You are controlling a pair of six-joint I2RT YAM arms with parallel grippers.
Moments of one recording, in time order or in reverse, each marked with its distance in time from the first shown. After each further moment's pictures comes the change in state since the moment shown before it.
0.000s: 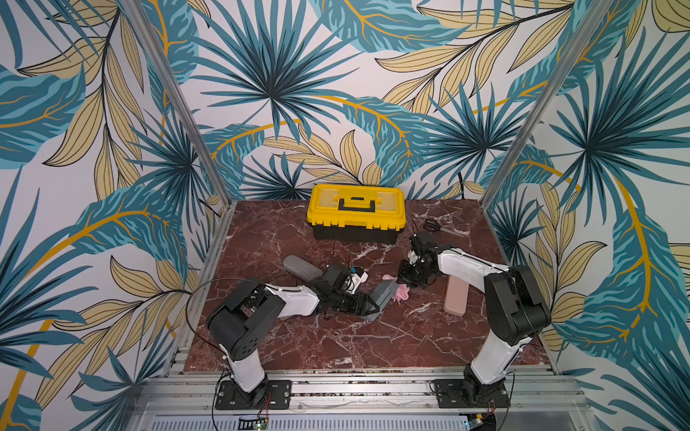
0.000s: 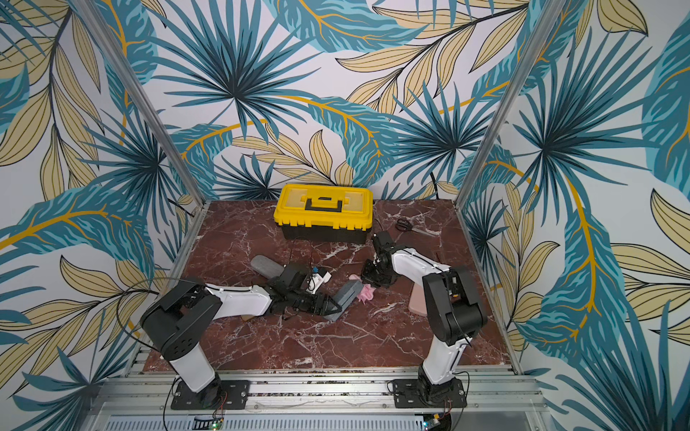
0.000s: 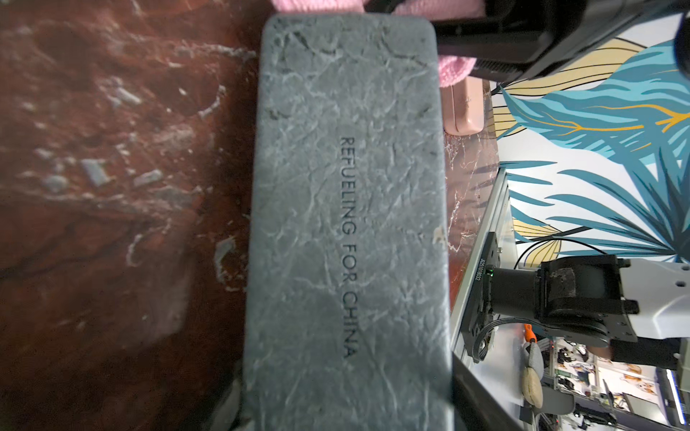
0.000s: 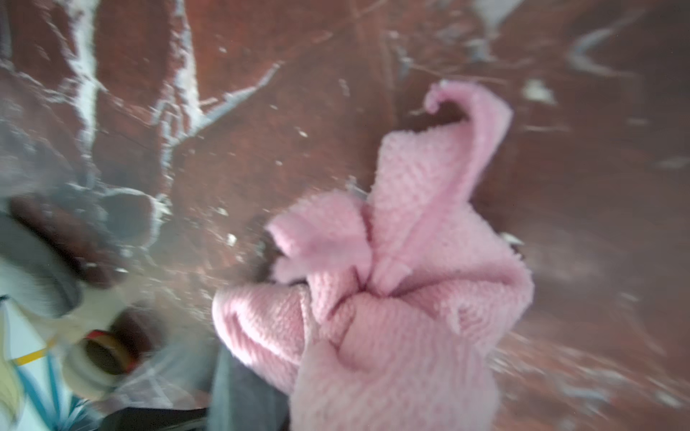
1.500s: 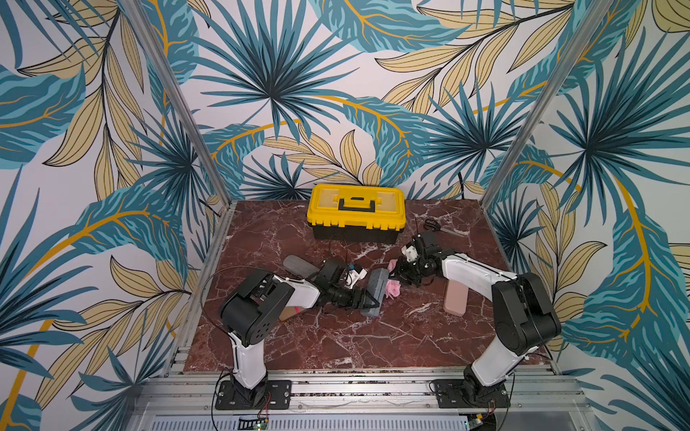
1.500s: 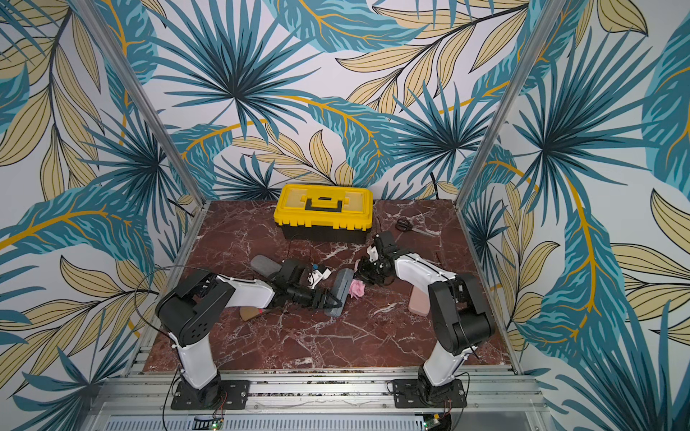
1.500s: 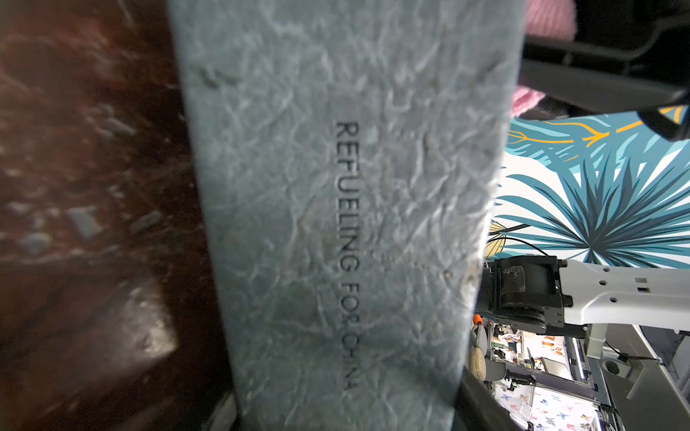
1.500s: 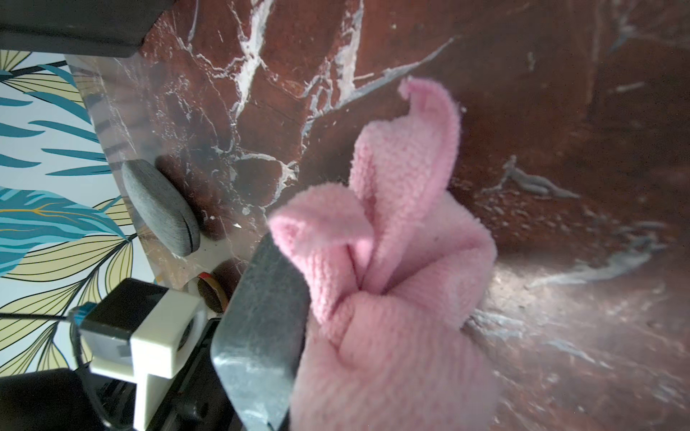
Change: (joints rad) left arm 0.062 0.114 0.050 0.066 0.180 -0.025; right arm 0.006 -0.095 -0.075 0.158 -0.185 0.030
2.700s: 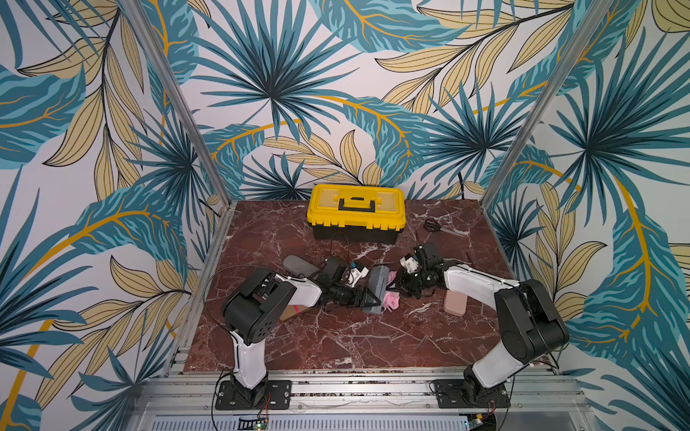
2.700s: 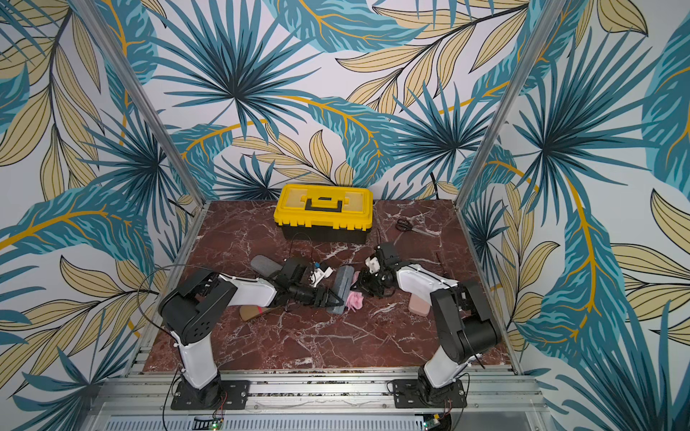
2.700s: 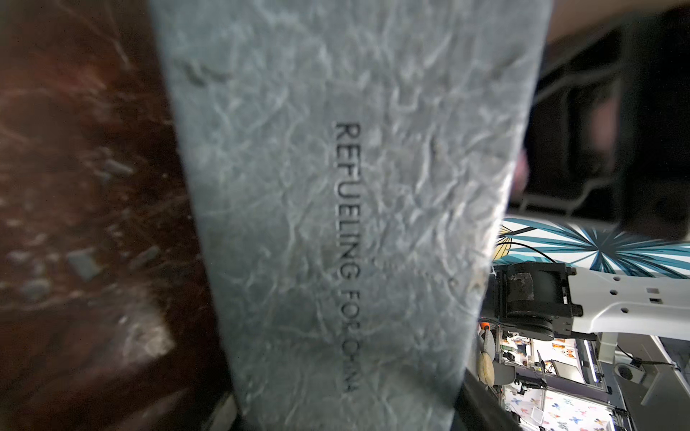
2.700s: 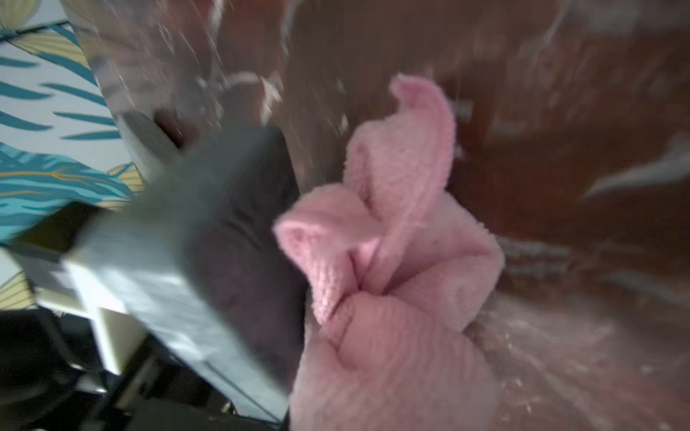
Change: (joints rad) left arm -0.010 0.014 0.024 0.001 -0.018 0.009; right arm 0.045 -0.066 -0.182 0.060 -0.101 0.022
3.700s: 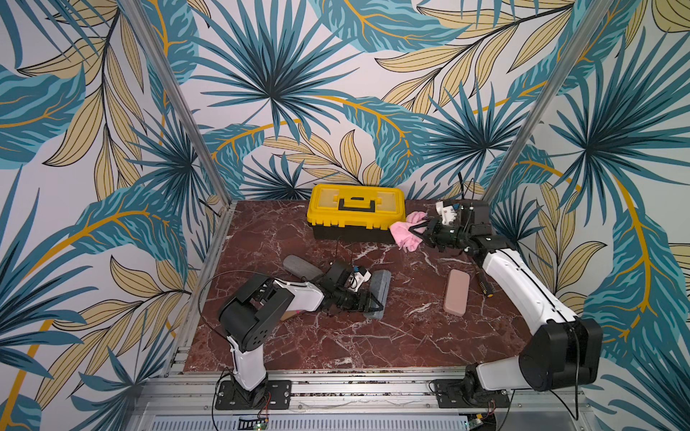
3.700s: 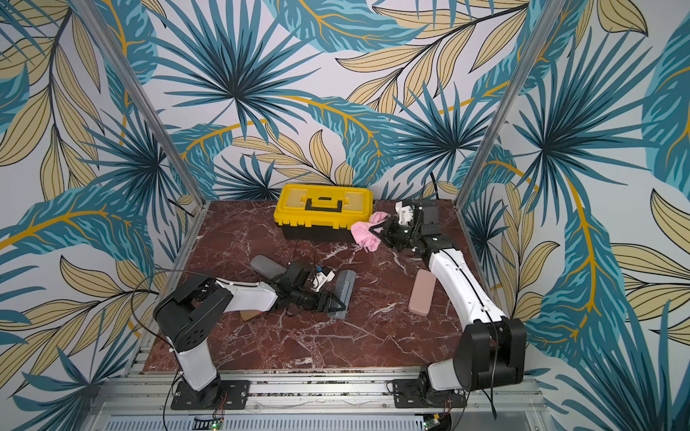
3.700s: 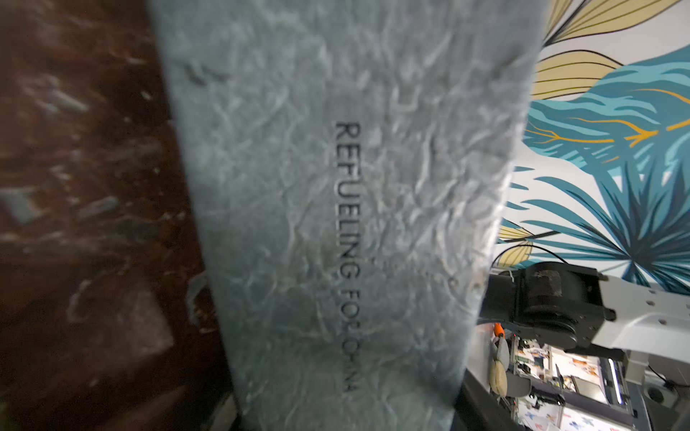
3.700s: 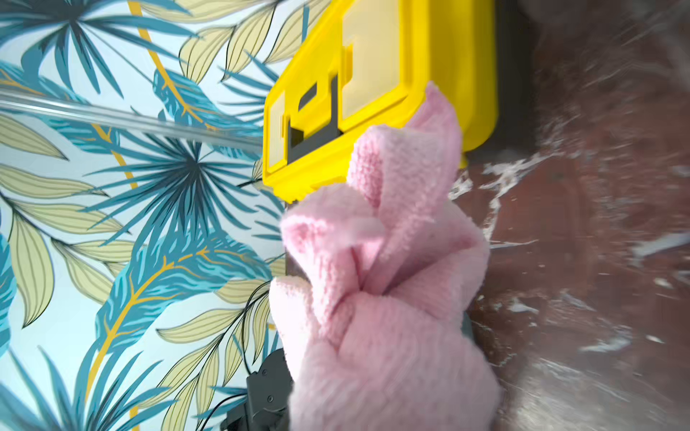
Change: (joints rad) left arm -0.080 -0.054 0.005 -0.084 -0.142 -0.053; right arm -0.275 -0.238 0.365 -0.082 -0.023 0.042
